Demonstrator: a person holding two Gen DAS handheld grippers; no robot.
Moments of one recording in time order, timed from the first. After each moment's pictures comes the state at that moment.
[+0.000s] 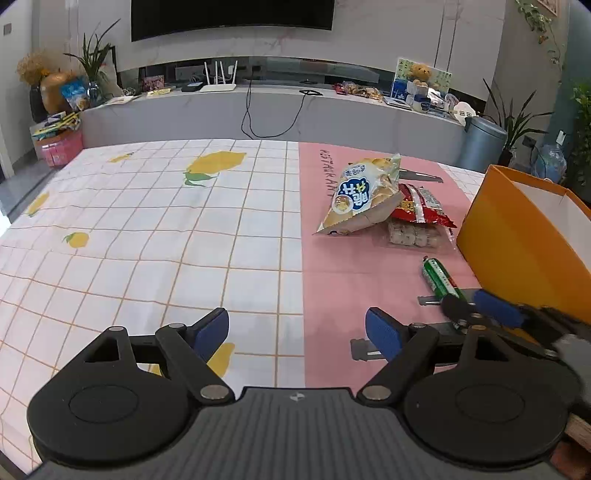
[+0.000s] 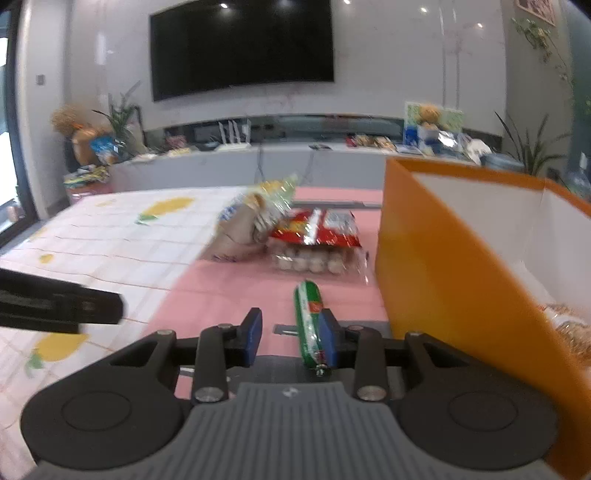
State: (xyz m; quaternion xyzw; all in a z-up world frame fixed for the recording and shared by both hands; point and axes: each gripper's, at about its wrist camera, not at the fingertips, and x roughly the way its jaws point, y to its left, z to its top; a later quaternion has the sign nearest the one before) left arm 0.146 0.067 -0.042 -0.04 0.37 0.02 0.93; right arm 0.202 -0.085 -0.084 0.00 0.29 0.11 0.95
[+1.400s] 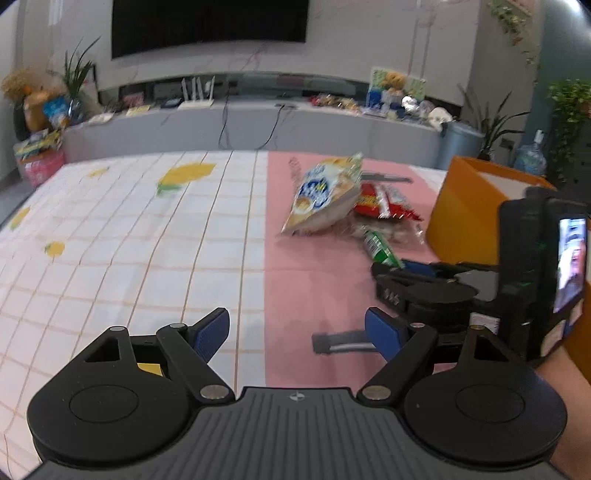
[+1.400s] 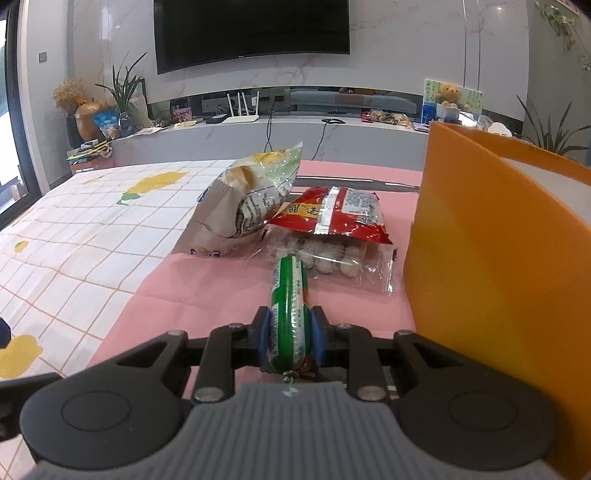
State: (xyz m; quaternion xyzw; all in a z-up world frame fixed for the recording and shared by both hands) left arm 0.132 0.045 -0.048 -0.03 0.34 -0.01 0.94; right arm 0.255 -0.079 -0.106 -0.01 0.32 0.14 0.94
